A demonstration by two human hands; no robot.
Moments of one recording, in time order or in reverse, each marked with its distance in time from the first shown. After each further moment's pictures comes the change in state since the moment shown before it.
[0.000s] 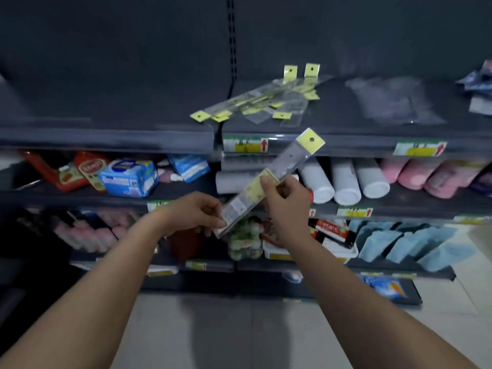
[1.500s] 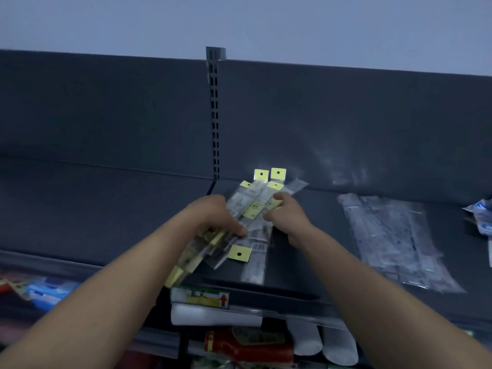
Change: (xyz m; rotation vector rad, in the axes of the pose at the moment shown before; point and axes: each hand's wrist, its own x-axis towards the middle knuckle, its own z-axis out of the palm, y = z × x) left_hand 0.218 0.179 -0.110 0.553 0.345 -0.352; right_hand 0.294 -0.066 -0.007 -0.287 -0.392 0.263
